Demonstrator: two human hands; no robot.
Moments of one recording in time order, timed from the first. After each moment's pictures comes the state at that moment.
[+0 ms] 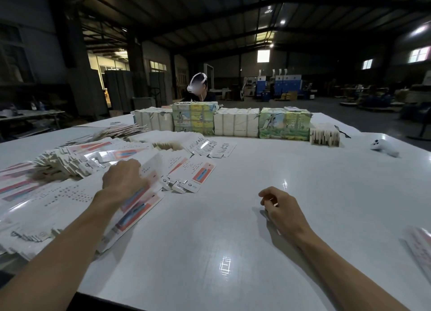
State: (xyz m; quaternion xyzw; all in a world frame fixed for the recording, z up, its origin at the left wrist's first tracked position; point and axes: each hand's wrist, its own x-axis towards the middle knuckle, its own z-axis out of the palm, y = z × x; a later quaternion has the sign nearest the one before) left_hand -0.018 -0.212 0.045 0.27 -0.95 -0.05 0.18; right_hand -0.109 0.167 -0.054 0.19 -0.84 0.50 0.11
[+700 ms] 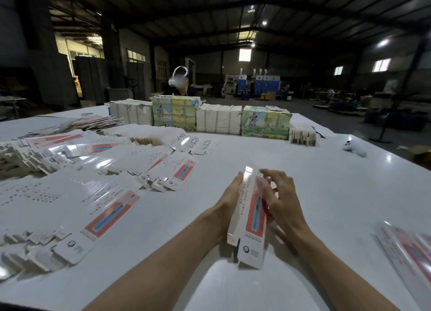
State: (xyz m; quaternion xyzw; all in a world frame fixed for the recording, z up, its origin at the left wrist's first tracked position) left_hand -0.082 0.031 -0.017 0.00 -0.65 -0.75 -0.13; right_hand -0.108 0.183 -0.038 0.20 -0.80 0.51 0.23
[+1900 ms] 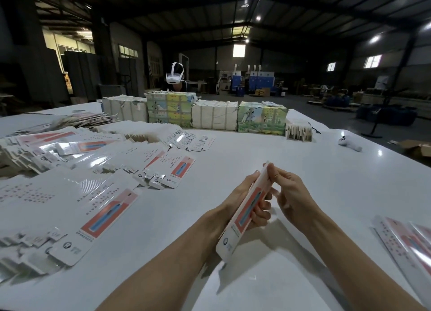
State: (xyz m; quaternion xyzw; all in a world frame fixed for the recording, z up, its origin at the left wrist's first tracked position) left_hand -0.089 0.041 -0.031 -0.08 -0.52 -0.79 -0.30; right_hand -0.116 0.198 -0.017 0.18 -0.60 0.78 -0.02
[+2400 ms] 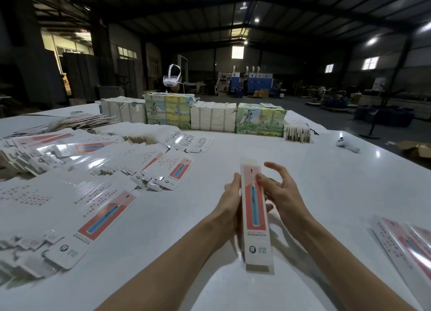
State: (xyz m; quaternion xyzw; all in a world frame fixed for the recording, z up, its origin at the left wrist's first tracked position) left_hand -0.091 0.038 -0.042 0.00 -0.59 -0.81 -0.06; right_hand -0.109 0.189 -0.030 0.16 -0.69 0.70 0.04
